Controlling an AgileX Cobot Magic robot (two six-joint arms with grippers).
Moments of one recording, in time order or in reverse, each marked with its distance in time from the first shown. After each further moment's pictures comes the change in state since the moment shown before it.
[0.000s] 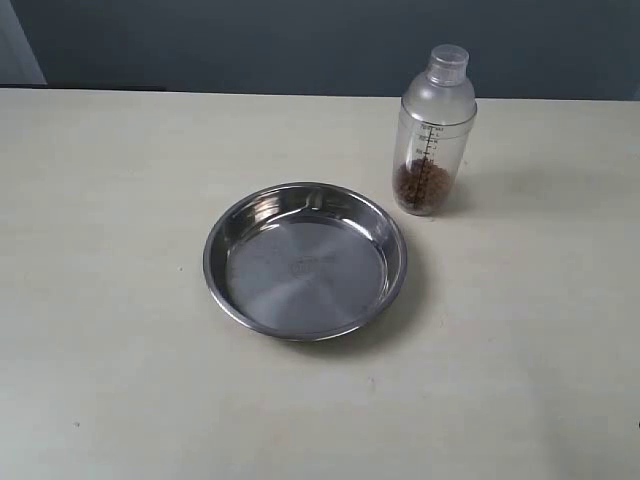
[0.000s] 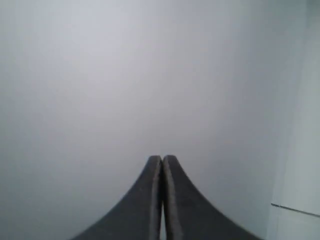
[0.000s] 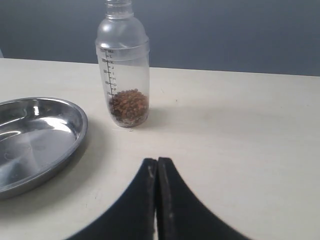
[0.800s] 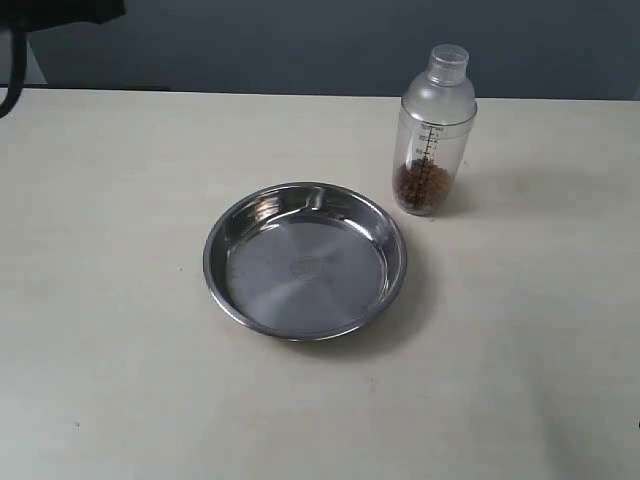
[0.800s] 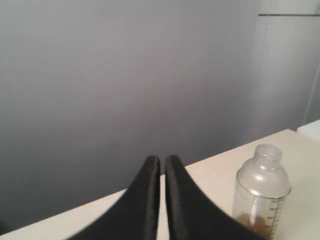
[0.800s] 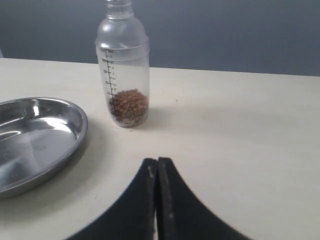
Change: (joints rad) left arm -0.262 0.892 -0.621 0.558 0.243 -0.116; right arm 0.000 0.000 0.000 0.000 0.000 0.000
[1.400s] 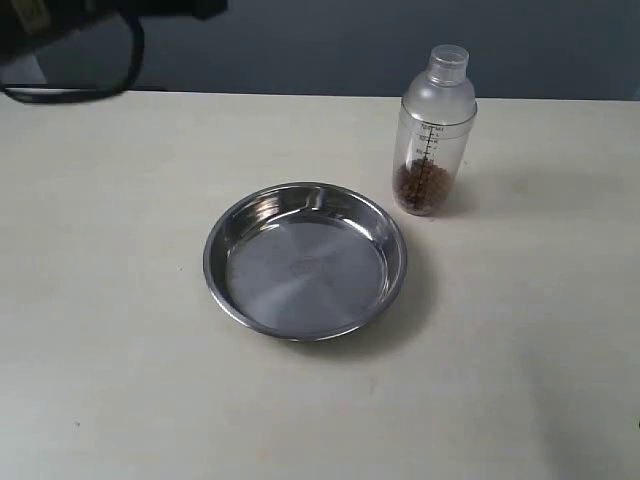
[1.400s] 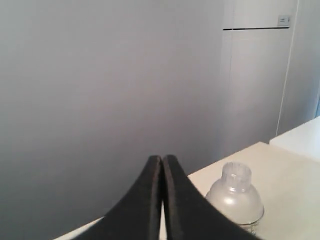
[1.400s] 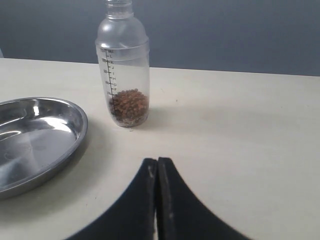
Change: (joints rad) left arm -0.174 0.178 -0.049 -0.384 -0.106 0.415; right arm 0.000 0.000 0.000 0.000 0.000 0.002
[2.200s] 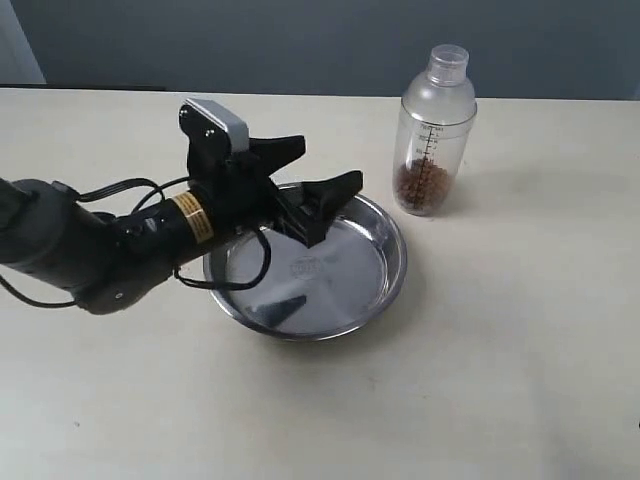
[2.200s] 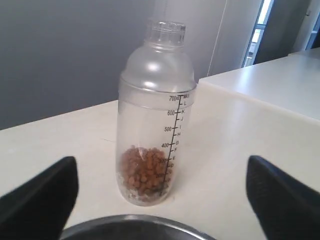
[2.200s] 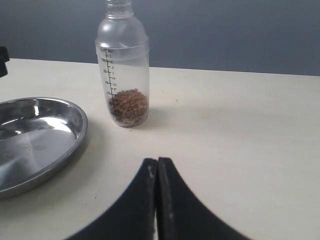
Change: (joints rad) left arm -0.127 0.630 0.122 -0.145 -0.651 0.208; right arm 0.000 0.000 0.000 0.000 0.000 -0.002
